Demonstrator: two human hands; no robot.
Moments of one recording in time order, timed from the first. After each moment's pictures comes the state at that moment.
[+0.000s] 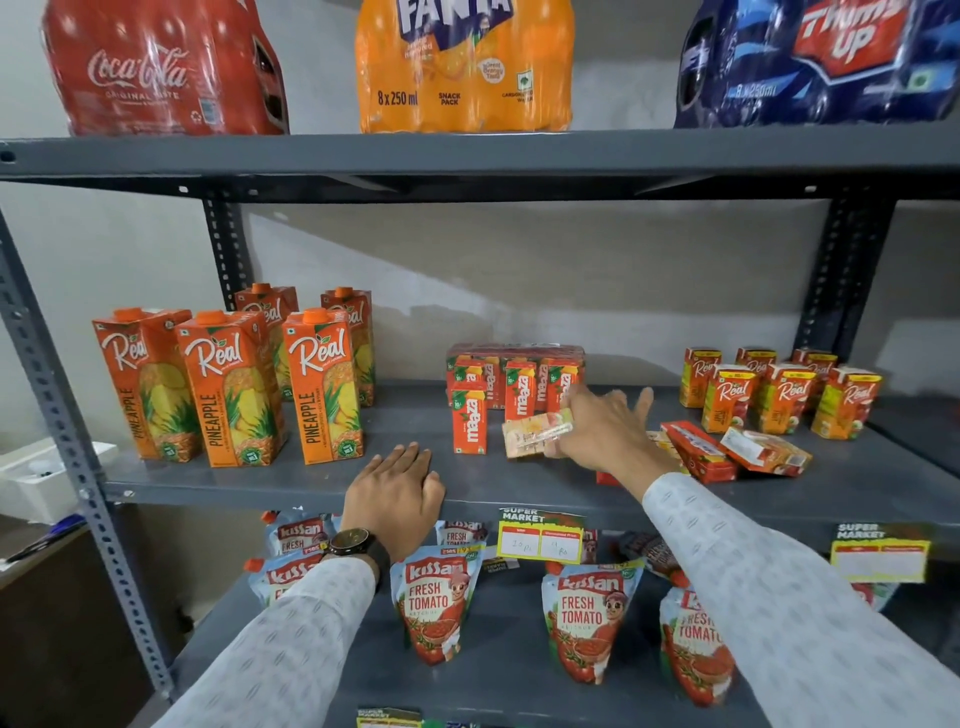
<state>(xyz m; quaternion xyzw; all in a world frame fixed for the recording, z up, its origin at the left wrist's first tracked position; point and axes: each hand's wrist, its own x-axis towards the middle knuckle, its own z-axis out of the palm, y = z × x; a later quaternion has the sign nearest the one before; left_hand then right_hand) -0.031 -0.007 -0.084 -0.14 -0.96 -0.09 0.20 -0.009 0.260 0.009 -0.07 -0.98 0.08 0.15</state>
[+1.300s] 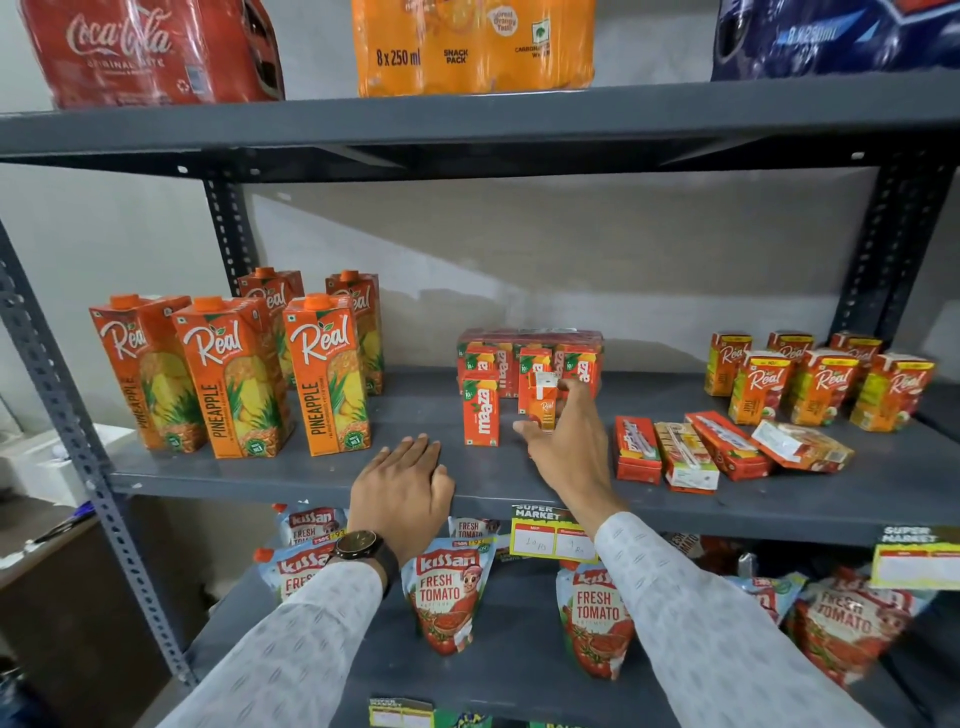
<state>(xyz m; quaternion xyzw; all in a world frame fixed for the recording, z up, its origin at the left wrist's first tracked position) -0.030 -0.005 -0.088 -0.13 -0.96 -0.09 0.25 -0.043 0.216 -0.060 -0.02 -0.84 0.43 0.34</state>
